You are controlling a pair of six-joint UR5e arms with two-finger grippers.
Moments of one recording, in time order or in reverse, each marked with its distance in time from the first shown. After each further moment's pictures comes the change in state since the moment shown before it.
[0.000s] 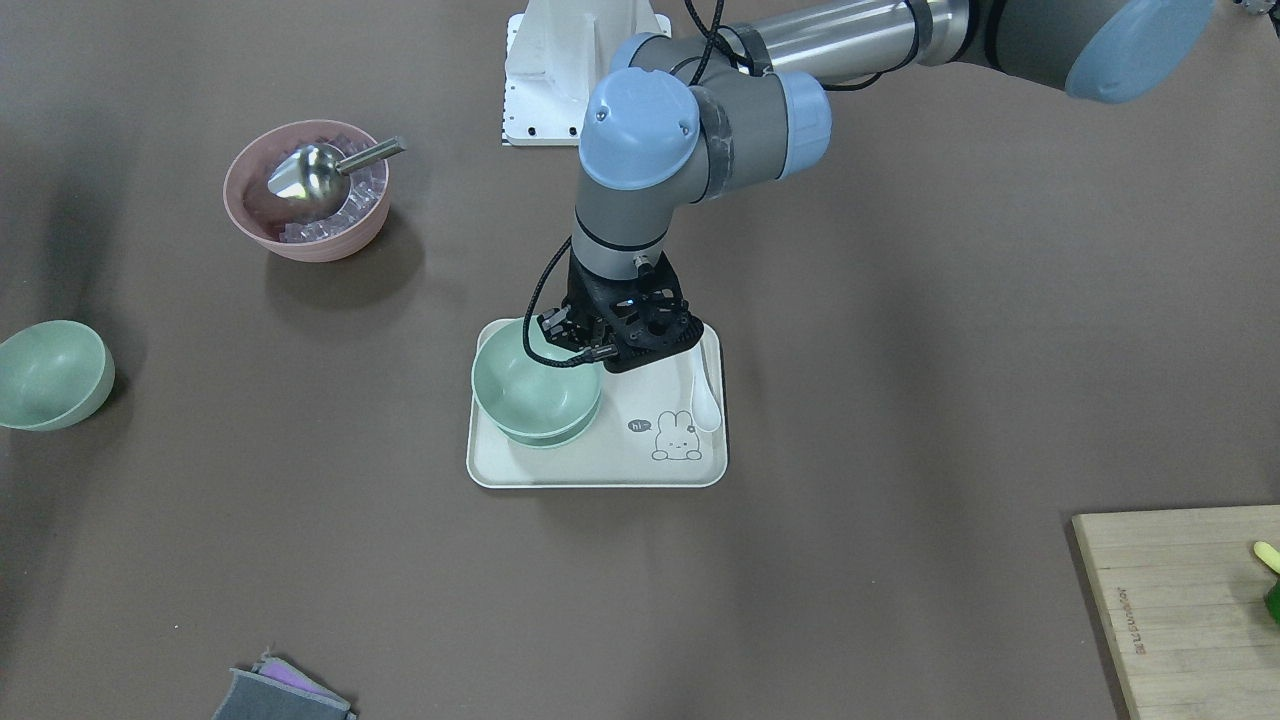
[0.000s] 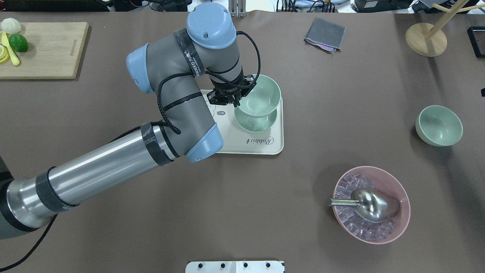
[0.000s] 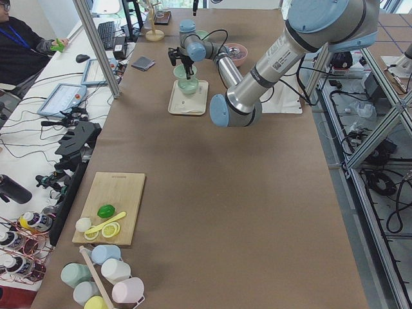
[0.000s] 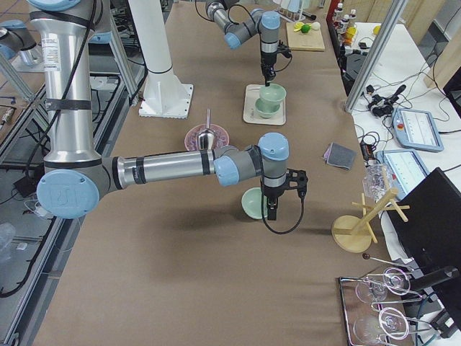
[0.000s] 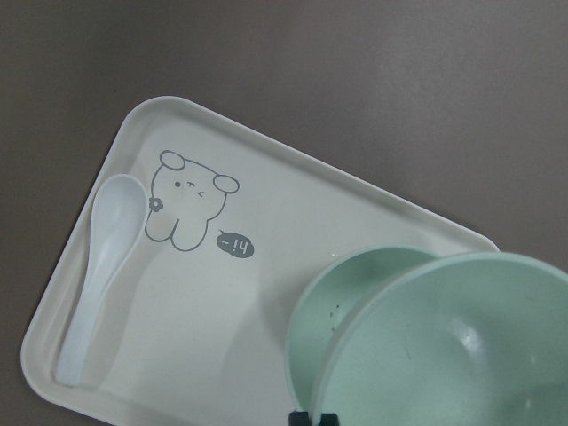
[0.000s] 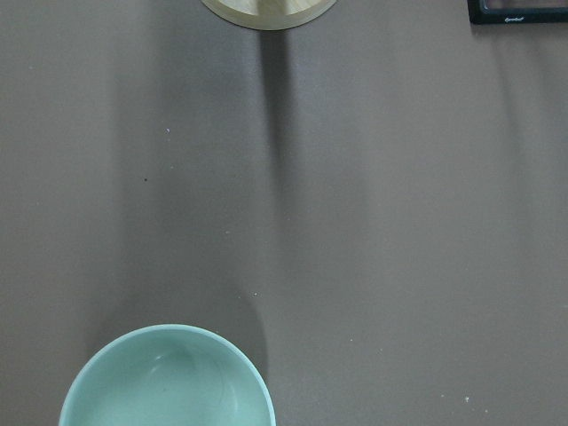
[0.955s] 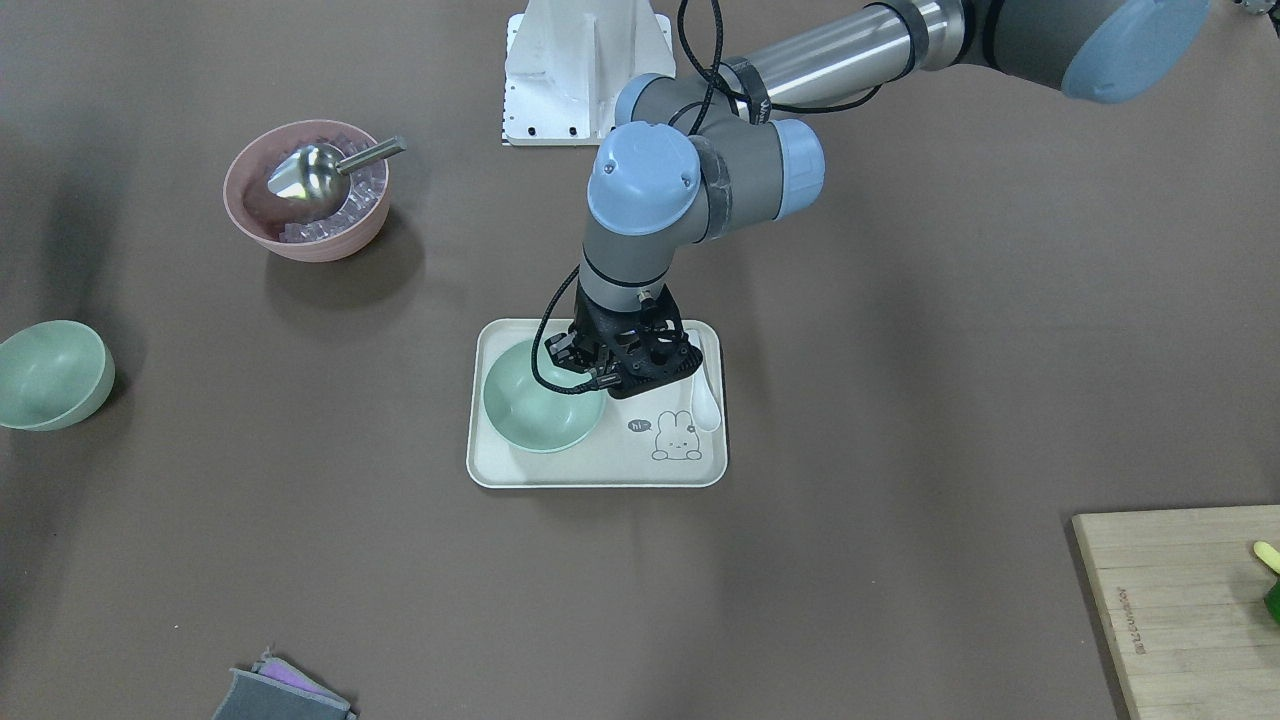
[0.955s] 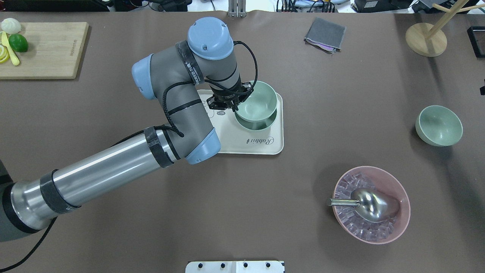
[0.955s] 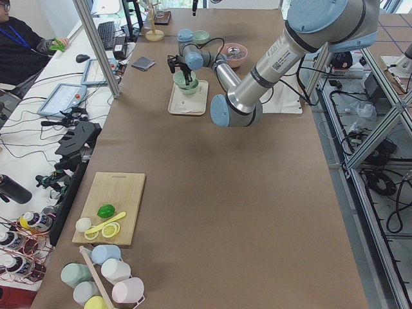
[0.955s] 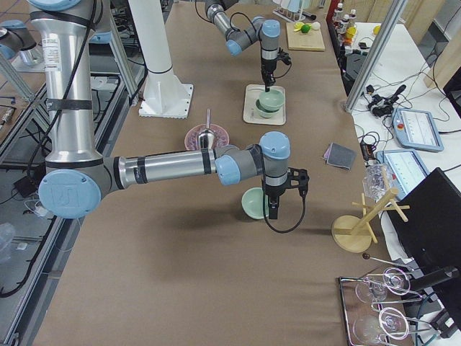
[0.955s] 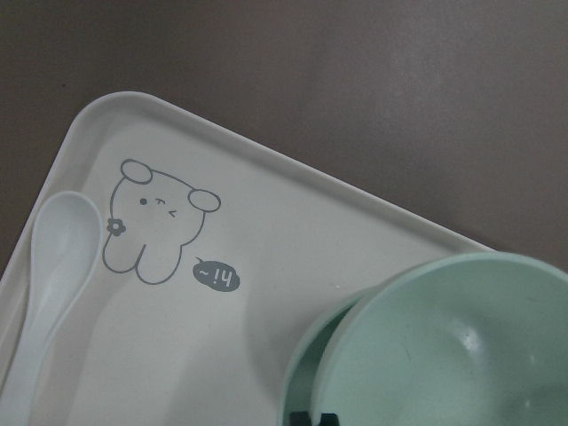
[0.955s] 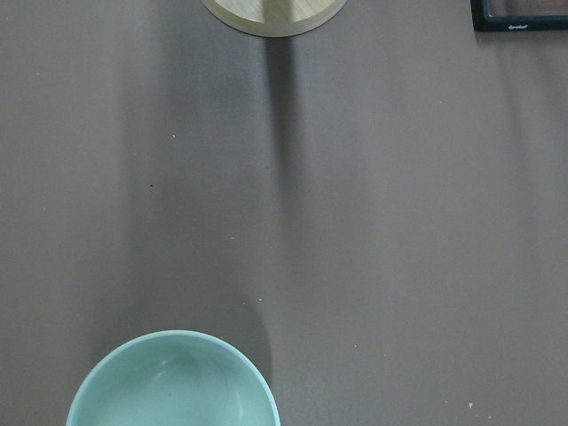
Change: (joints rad) left arm 0.011 0.017 0.070 -0.089 0.000 0.006; right arm 0.000 0.008 -0.002 0.000 0.000 0.000
